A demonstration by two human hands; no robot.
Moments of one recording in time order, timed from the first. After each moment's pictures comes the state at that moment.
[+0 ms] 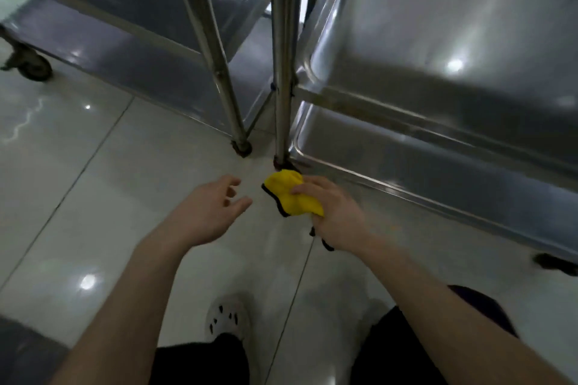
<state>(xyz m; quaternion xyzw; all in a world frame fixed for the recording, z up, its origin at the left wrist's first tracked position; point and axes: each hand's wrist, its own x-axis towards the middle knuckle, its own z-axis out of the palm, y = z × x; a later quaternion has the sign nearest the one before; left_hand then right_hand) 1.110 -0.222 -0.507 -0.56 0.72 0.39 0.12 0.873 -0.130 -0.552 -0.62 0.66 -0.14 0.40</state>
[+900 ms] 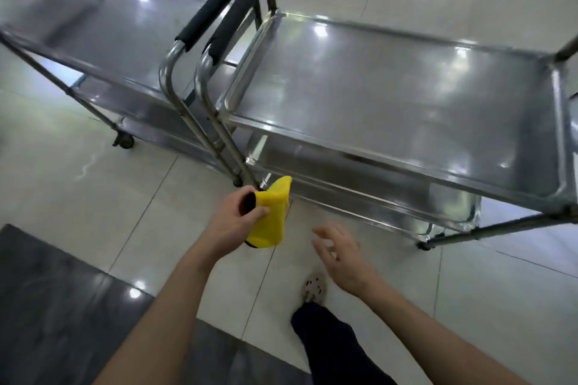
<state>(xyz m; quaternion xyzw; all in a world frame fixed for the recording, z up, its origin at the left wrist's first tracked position) 0.939 -0.010 -0.041 -0.56 0.64 0.51 -0.14 0.720 0.129 -0.133 -0.53 0.70 -0.24 0.41</state>
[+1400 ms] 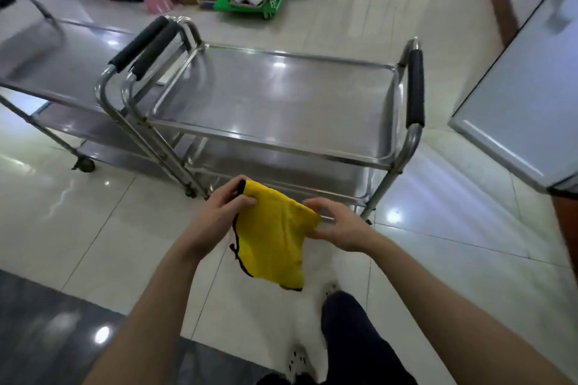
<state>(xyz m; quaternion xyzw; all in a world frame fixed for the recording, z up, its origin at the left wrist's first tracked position) 0.780 0.202 0.037 -0.41 0.65 0.62 -0.18 0.510 0.311 -0.027 -0.53 0.67 -0.23 0.46</state>
